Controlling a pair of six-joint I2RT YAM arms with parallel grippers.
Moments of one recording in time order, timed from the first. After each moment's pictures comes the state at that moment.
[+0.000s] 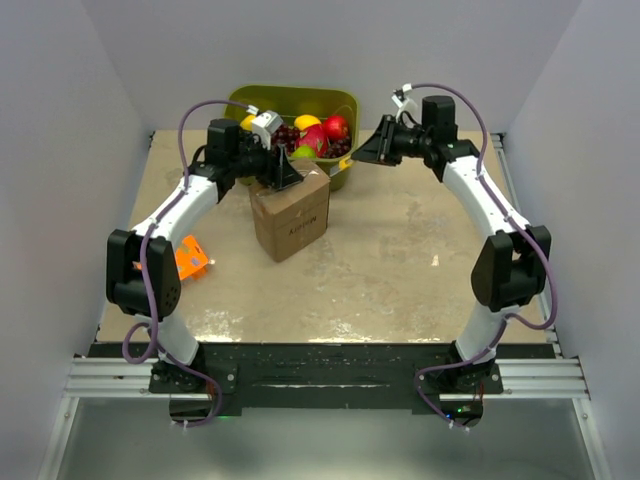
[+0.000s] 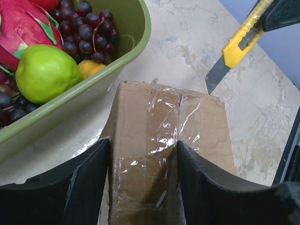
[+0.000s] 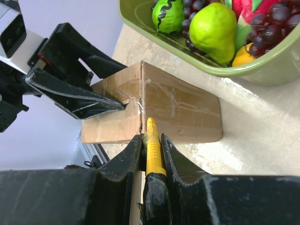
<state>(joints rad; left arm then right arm) -0.24 1.74 1.42 -0.17 0.69 -0.05 0.22 1.81 1.67 -0.36 -0.76 0.52</state>
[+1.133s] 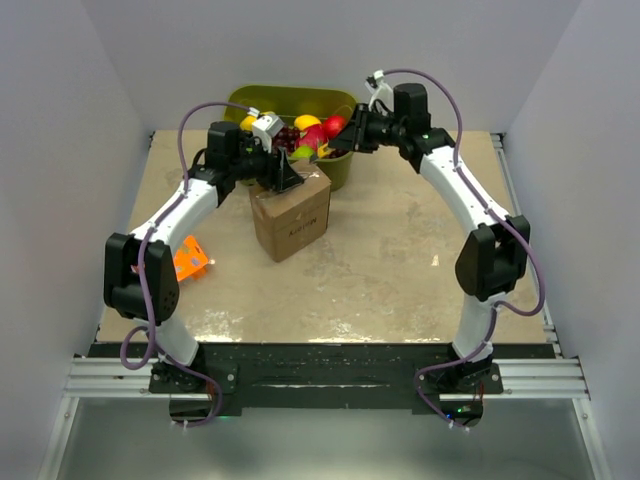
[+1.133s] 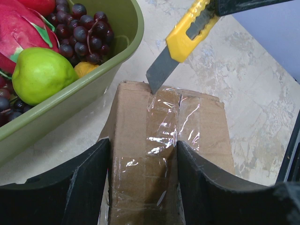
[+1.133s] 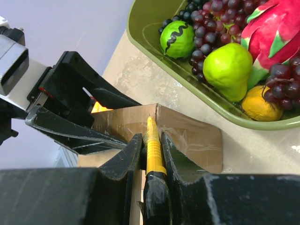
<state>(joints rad) -0.25 1.71 1.38 -0.14 0.70 -0.04 0.33 1.93 1.87 -0.35 -0.63 0.47</state>
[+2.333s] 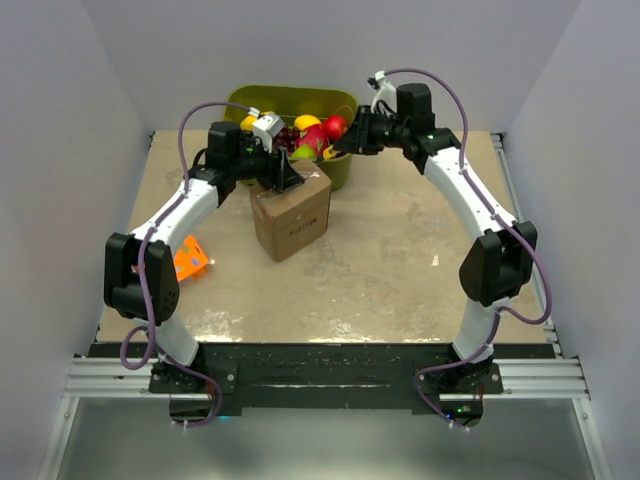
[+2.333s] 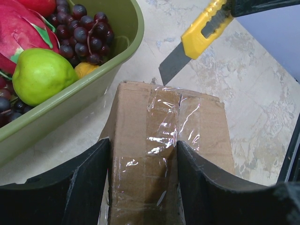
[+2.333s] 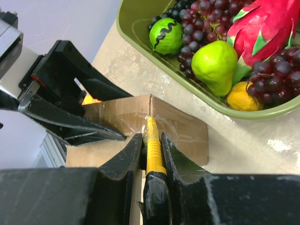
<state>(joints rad) -0.25 1.71 1.38 -0.14 0.69 -0.04 0.33 1.88 1.86 -0.41 -0.58 0.38</state>
